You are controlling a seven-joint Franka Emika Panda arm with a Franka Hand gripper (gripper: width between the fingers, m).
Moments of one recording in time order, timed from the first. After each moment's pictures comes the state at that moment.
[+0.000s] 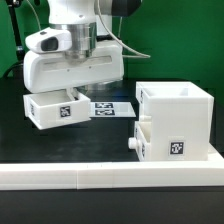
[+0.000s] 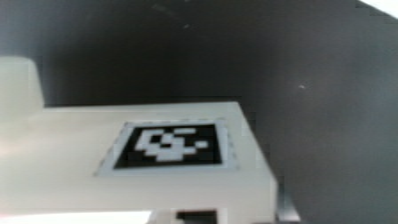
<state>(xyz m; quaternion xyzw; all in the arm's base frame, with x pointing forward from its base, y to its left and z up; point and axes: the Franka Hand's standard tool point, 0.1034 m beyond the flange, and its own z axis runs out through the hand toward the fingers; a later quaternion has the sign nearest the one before) 0.428 -0.055 0.048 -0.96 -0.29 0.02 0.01</state>
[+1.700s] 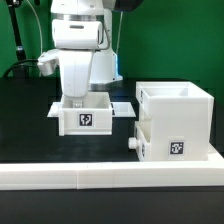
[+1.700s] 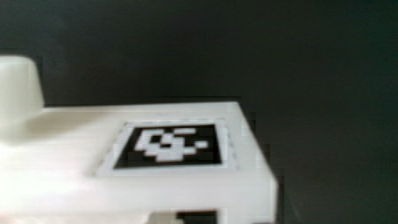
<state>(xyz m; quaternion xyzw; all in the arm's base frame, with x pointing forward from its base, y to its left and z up) 0.489 -0.055 0.062 -0.71 -0.70 0.02 0.00</state>
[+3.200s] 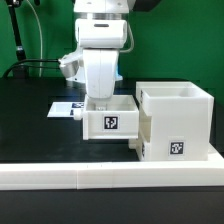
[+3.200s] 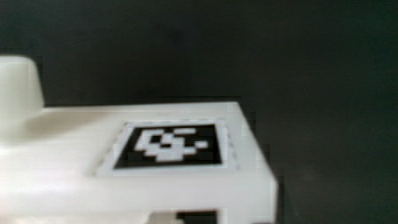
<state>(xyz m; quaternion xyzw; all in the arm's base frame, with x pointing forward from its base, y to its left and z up) 0.519 -0.014 0.062 -0.73 -0.69 0.00 0.00</state>
